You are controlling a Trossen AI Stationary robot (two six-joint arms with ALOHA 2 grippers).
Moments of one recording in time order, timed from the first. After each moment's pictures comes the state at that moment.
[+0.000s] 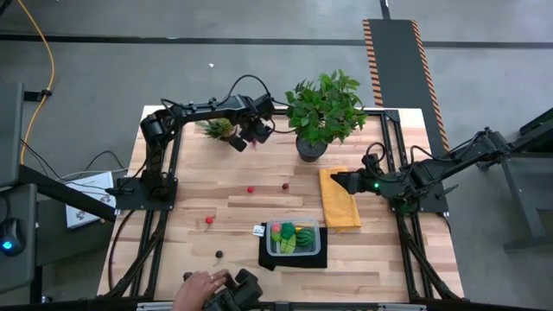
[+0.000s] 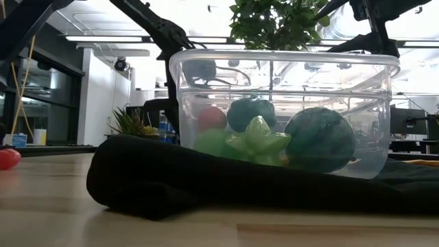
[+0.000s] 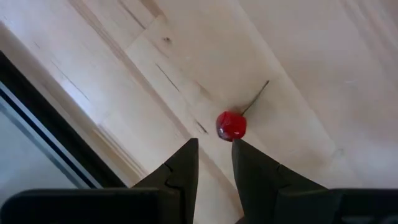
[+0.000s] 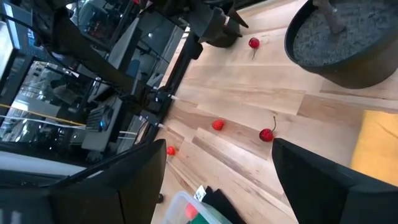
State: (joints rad) left arm 0.67 1.98 1.49 -0.87 -0.09 1.25; right arm 0.39 0.82 0.62 -0.27 0.70 1.30
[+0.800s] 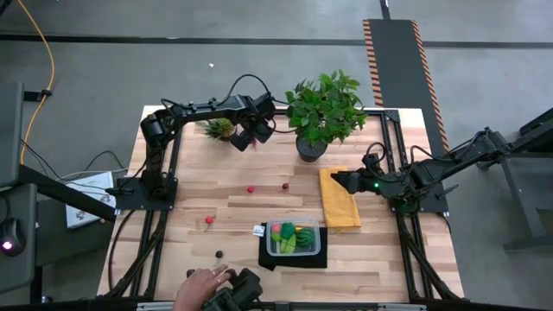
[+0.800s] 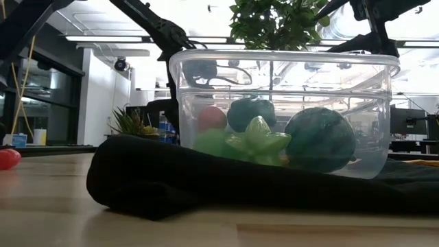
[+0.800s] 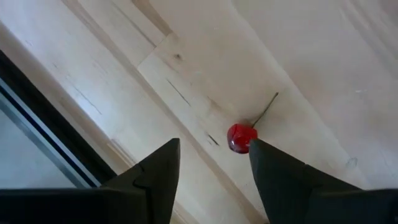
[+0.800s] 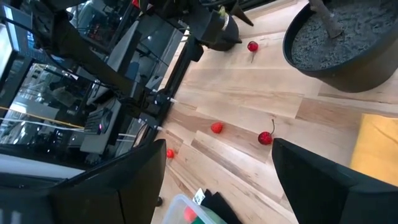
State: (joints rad) left arm 0.67 1.98 1.49 -0.83 -0.05 1.29; right arm 0.39 0.82 0.62 -0.27 0.71 1.30
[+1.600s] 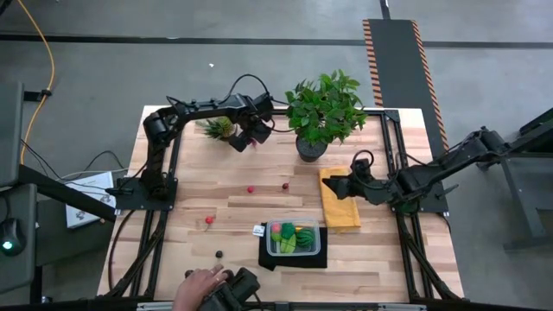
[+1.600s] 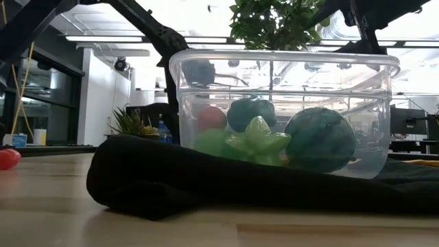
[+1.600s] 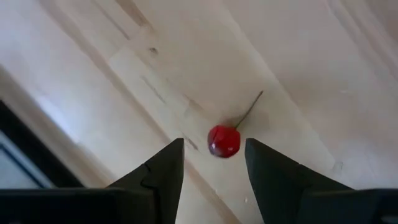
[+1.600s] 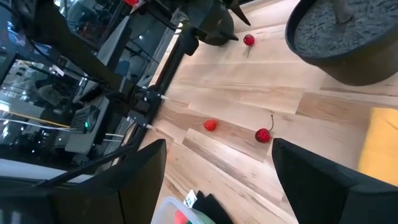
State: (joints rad) left arm 0.70 2.01 1.49 -0.86 0.01 1.28; right arm 0.39 0.97 0.62 -0.17 0.72 1.30
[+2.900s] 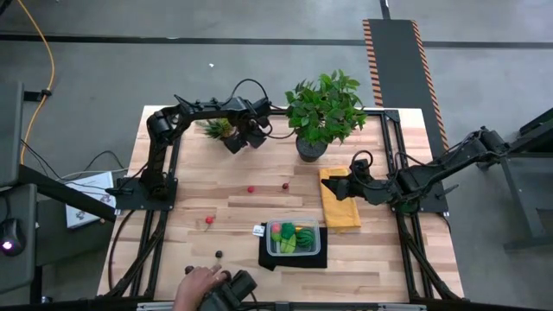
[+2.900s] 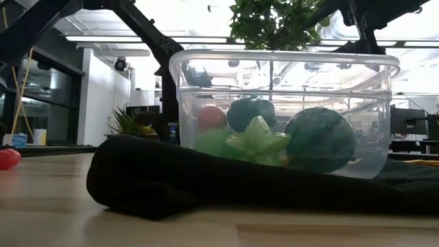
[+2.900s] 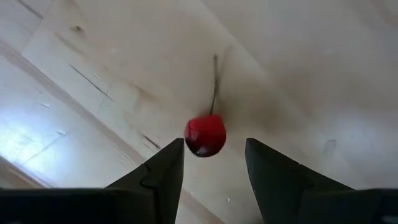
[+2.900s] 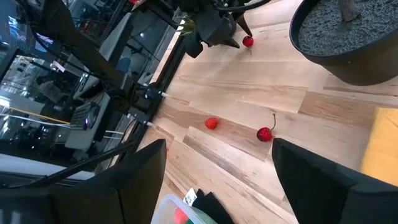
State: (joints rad) left arm 0.71 2.05 1.44 -0.88 -0.02 1.41; right arm 0.39 0.98 0.62 -0.15 0.72 1.28
